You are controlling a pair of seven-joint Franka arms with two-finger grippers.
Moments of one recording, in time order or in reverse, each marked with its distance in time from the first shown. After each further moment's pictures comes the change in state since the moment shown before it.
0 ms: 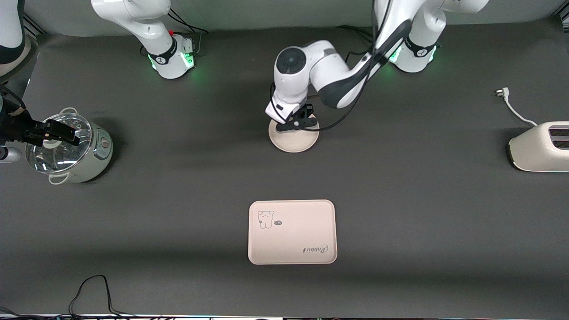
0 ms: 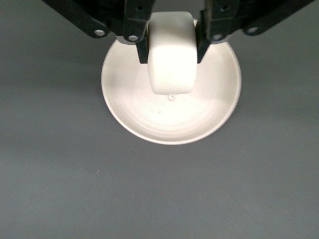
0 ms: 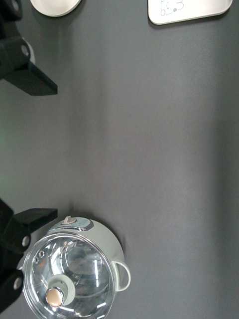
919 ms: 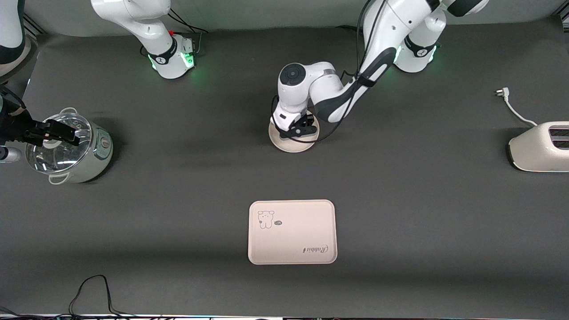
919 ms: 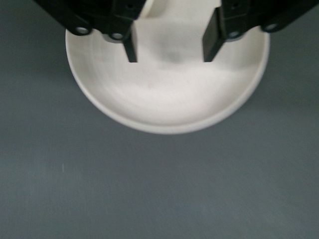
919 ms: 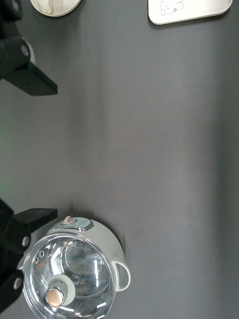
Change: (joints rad) left arm 0.035 0.076 0.011 -0.044 0.193 0.112 -0.149; right arm 0.000 0.000 0.000 0.000 0.000 0.000 0.000
